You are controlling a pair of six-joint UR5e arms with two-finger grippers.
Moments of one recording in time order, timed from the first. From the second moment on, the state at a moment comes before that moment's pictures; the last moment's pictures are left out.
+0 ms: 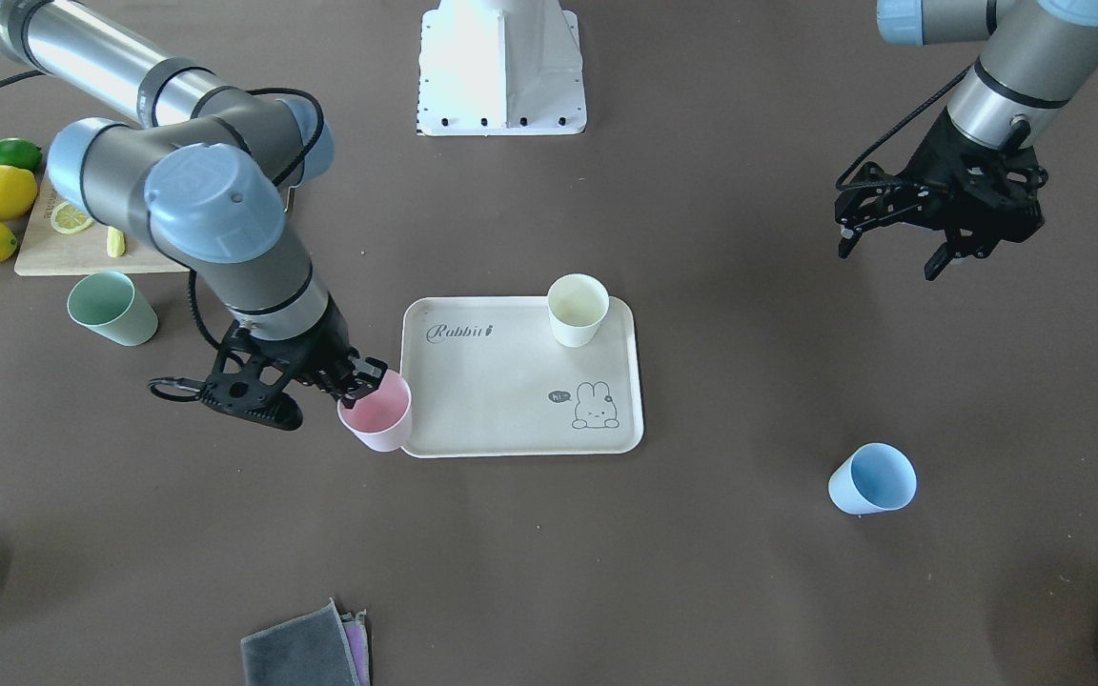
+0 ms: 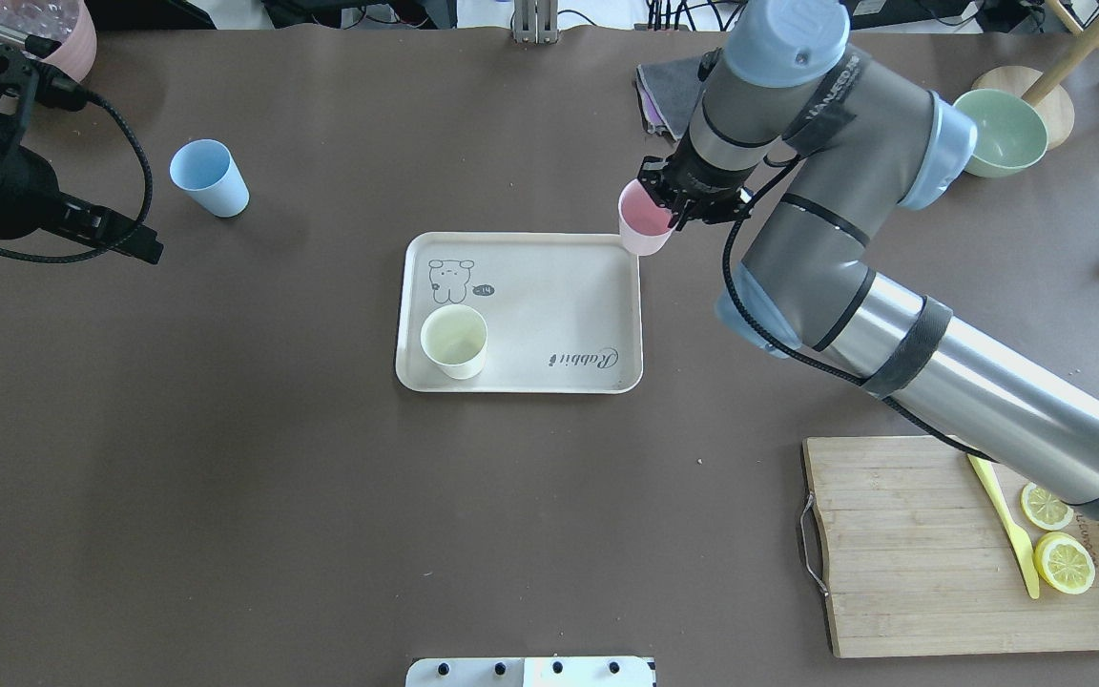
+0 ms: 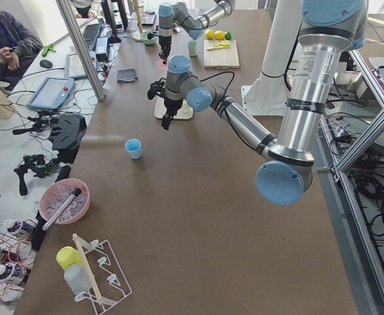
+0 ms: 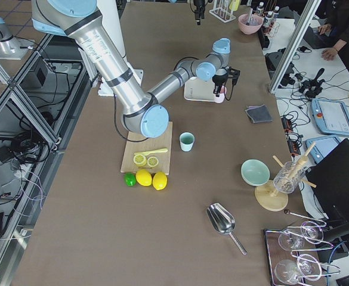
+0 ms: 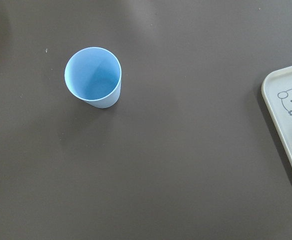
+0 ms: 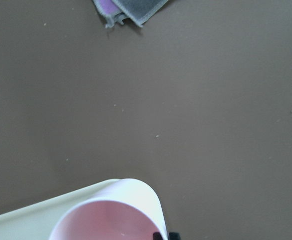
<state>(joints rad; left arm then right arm) -0.98 -1.77 -2.04 -1.66 -2.10 -0.58 0.76 -0.83 1.47 -1.48 2.01 1.38</state>
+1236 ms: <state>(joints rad) -1.06 -1.89 -1.86 -1.66 -2.12 -0.55 0.87 -0.83 1.62 -1.67 2.08 1.19</state>
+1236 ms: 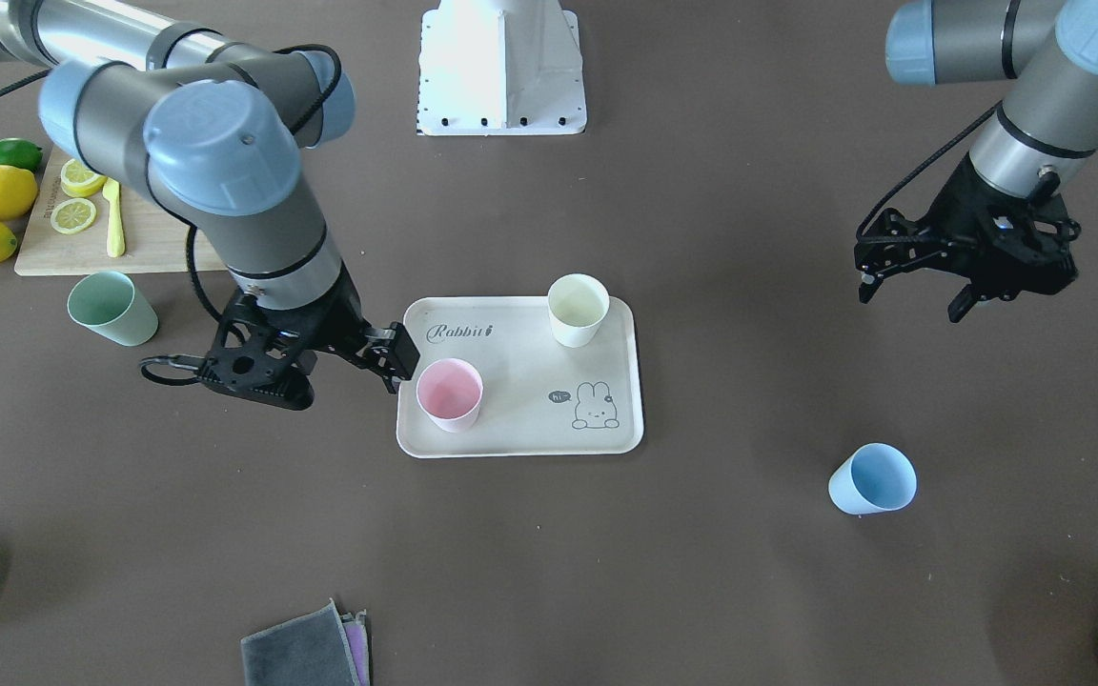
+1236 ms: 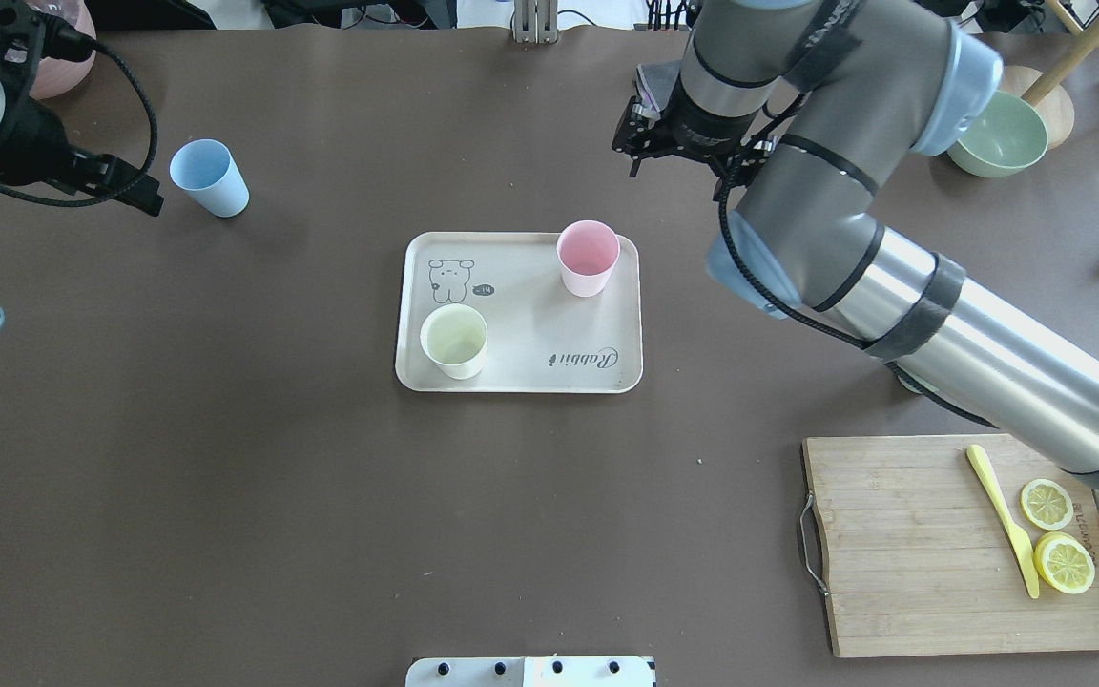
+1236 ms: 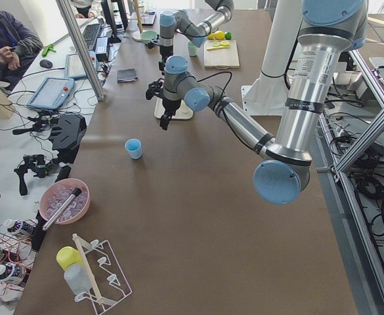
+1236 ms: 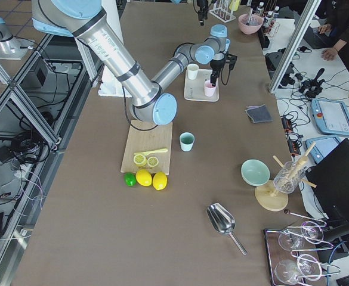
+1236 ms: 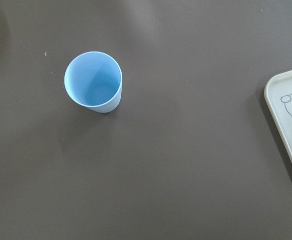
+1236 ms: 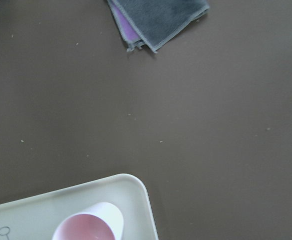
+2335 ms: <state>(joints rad) -1.08 -2.13 -1.20 -2.02 -2.11 -0.54 1.24 -1.39 2.06 -1.73 2.29 0.55</state>
